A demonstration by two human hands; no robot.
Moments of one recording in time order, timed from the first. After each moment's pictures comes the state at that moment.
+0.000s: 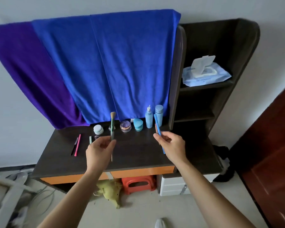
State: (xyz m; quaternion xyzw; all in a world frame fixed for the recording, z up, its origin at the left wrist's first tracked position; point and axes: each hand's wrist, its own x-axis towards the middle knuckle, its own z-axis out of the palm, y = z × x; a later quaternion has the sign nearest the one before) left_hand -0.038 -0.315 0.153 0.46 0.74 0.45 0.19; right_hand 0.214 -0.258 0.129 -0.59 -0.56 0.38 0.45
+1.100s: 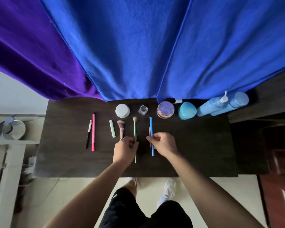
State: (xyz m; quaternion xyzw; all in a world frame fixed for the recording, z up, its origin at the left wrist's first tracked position) left_hand -0.203 -0.164 -0.055 0.42 0.81 0.15 0.37; right_hand -0.040 -0.106 -0.054 -0.68 -0.57 0.46 0.03
